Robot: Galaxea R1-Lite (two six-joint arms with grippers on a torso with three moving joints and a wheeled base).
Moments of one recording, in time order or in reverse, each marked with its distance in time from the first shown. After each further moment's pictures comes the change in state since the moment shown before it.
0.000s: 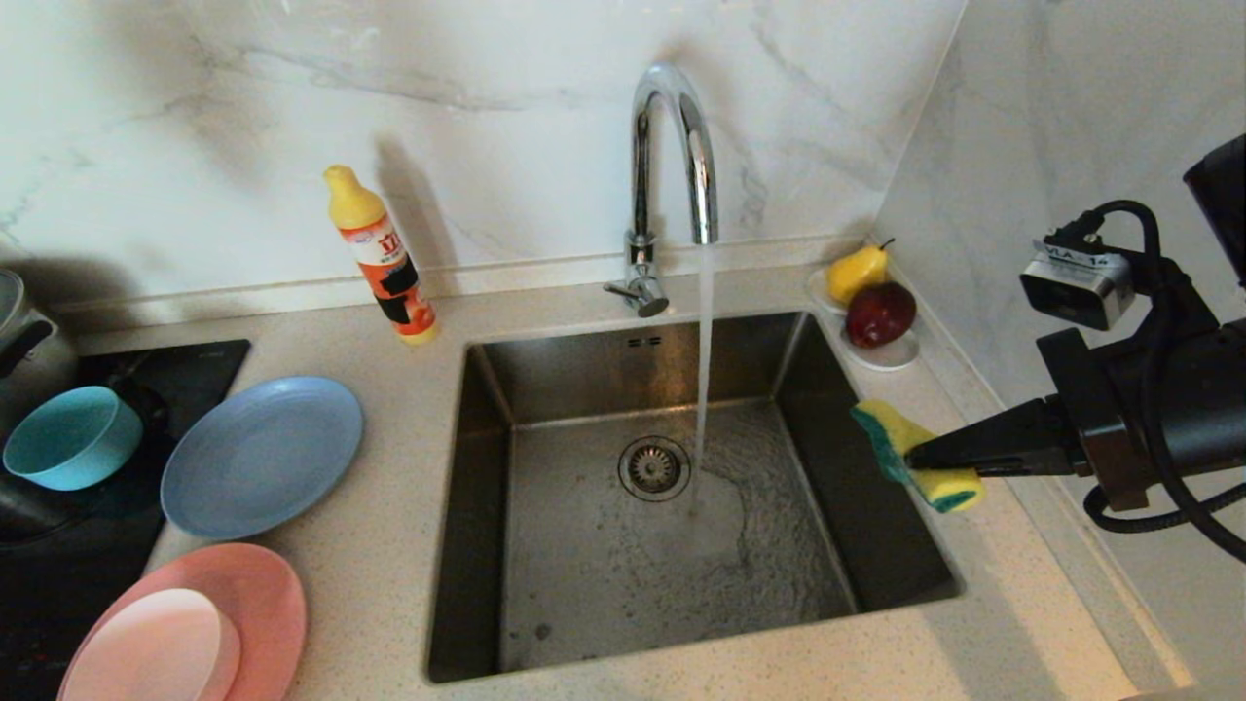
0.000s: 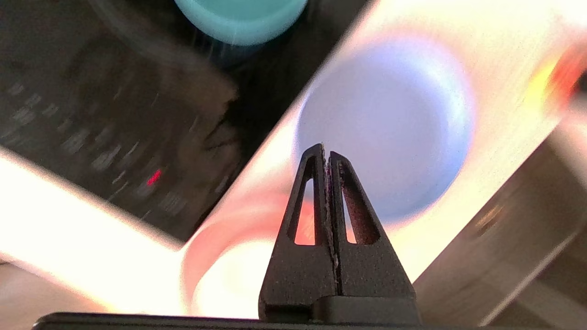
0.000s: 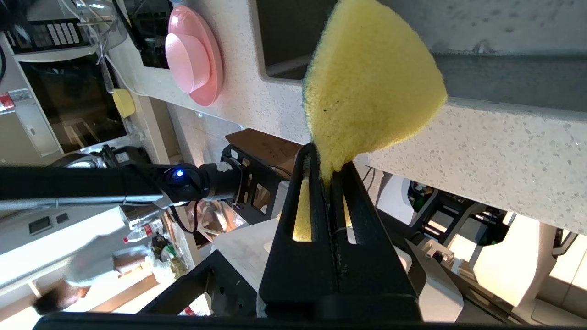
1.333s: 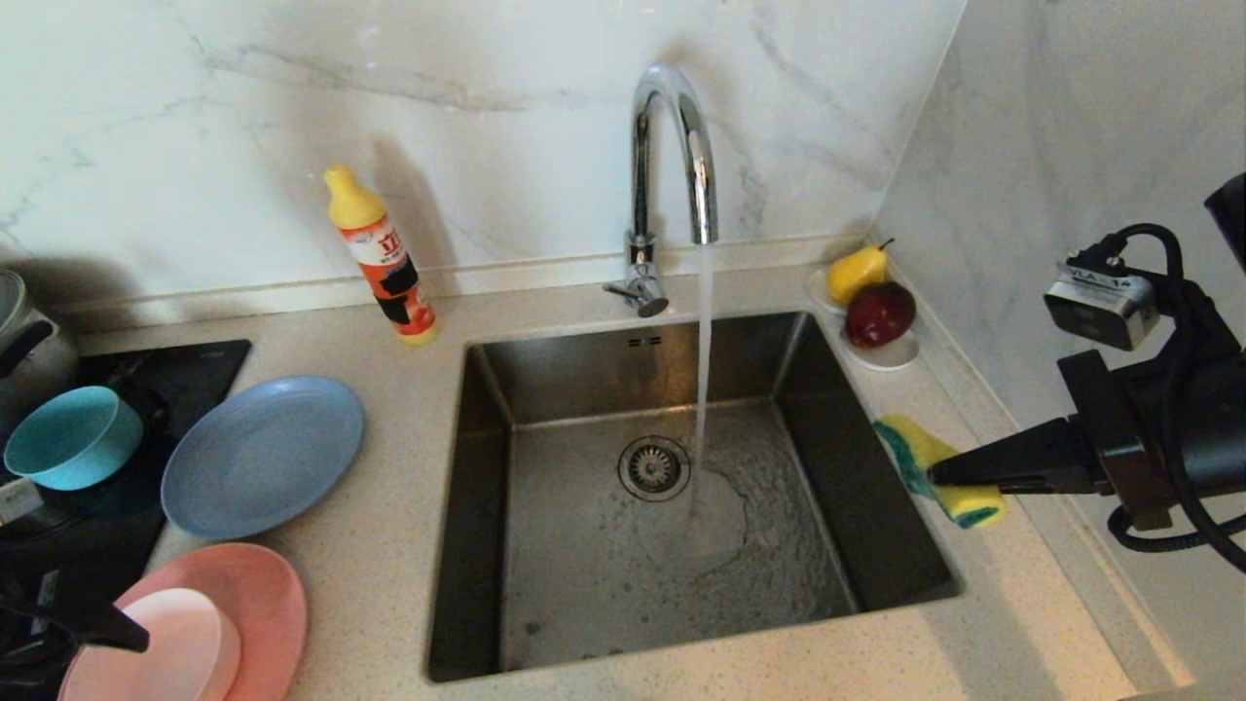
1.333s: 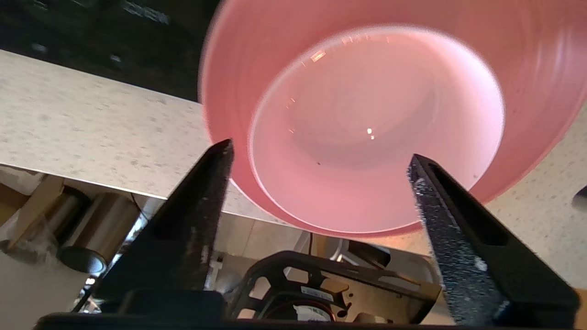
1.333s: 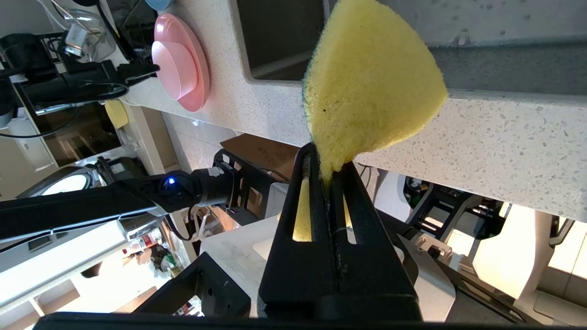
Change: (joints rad) left arm -0.097 -0.128 0.752 -0.197 0.094 0.388; right arm -0.043 -0.028 0.061 -0.009 -0.005 -0.004
